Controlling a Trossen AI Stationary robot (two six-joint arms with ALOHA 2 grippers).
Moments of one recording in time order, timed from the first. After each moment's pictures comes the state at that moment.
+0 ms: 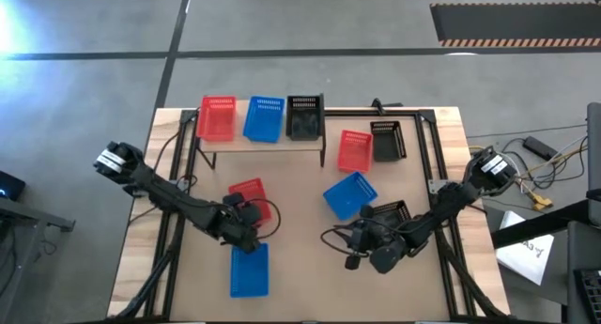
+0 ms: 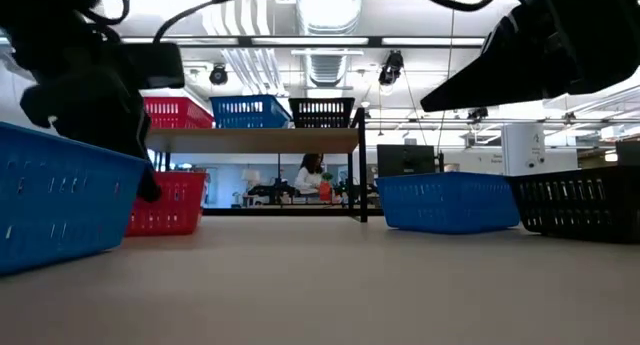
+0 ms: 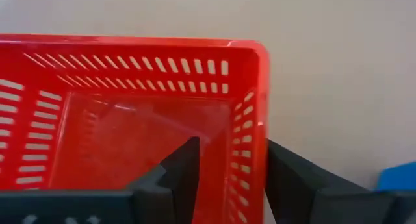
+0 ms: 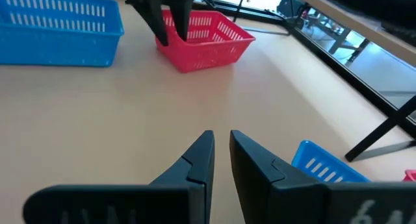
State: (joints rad) left arm -0.47 1.46 0.74 -0.46 -0.48 -0.80; right arm 0.64 1.66 0.71 0.33 0.92 0.26
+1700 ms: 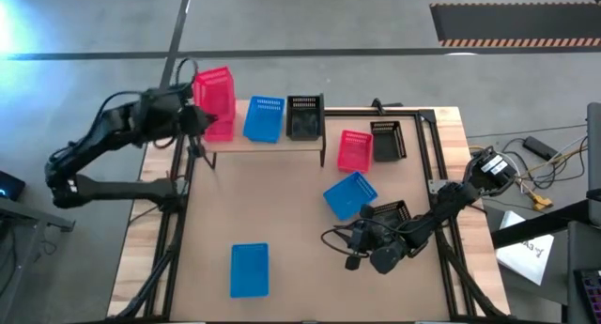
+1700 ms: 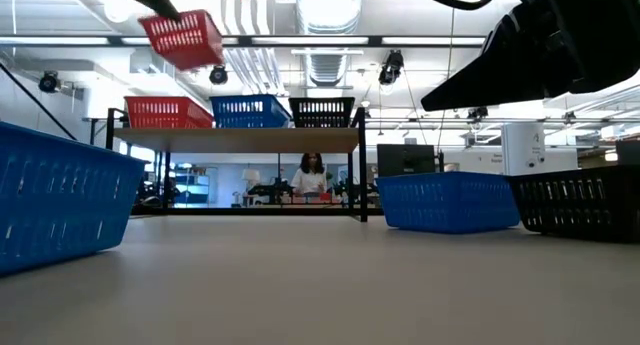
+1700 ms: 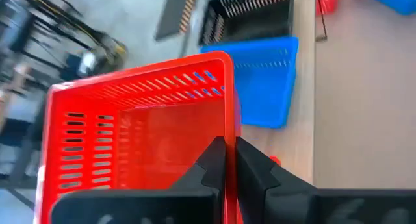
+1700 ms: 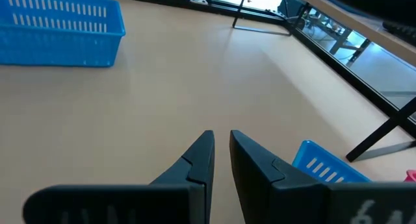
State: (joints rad) left arm 0.45 0.88 1.30 -1.03 -0.24 0.59; right arm 0.64 1.66 0.71 0.33 0.92 0.26
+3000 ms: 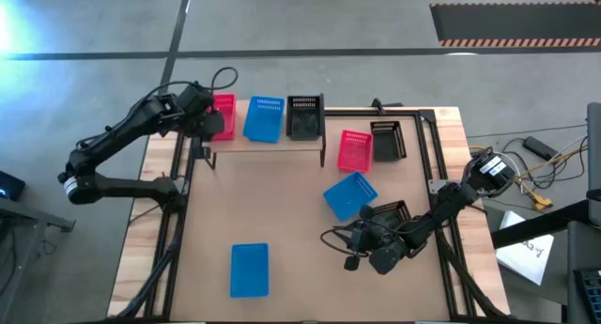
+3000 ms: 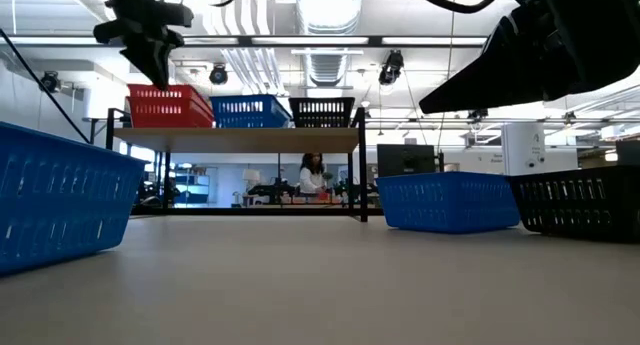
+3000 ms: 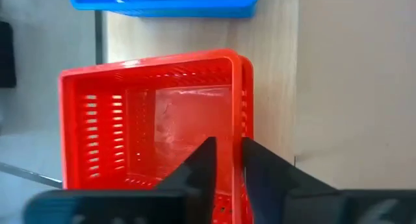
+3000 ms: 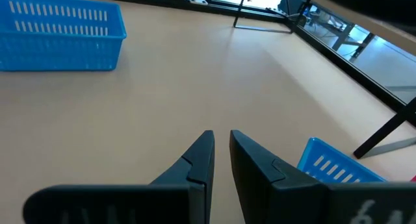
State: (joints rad) left arm 0.65 1.06 1.23 -1.22 -0.14 0.71; right arm 0.64 1.68 0.71 0.35 0.92 0.29
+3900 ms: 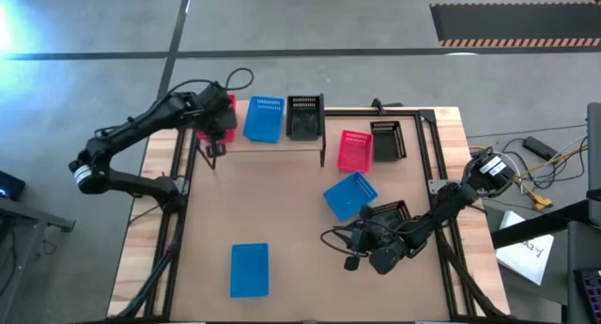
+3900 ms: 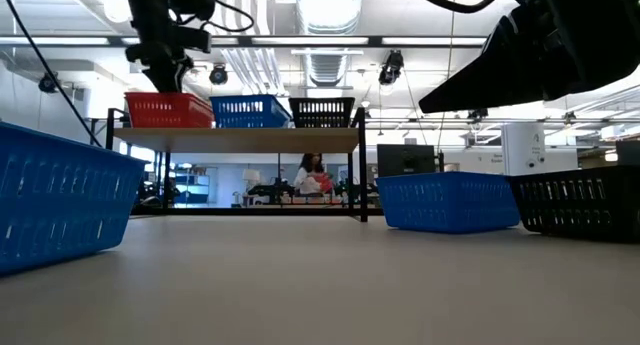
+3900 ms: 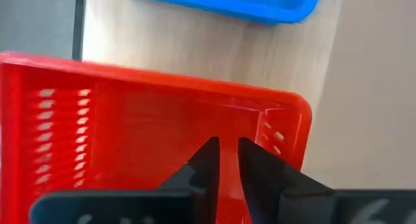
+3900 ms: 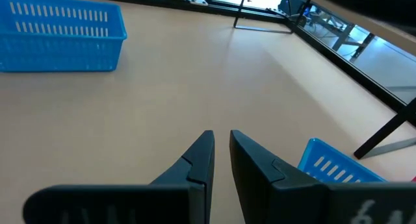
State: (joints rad) left arm 0.65 1.19 1.22 -1.16 -0.16 0.53; right arm 0.64 1.68 0.71 0.36 0.92 0.29
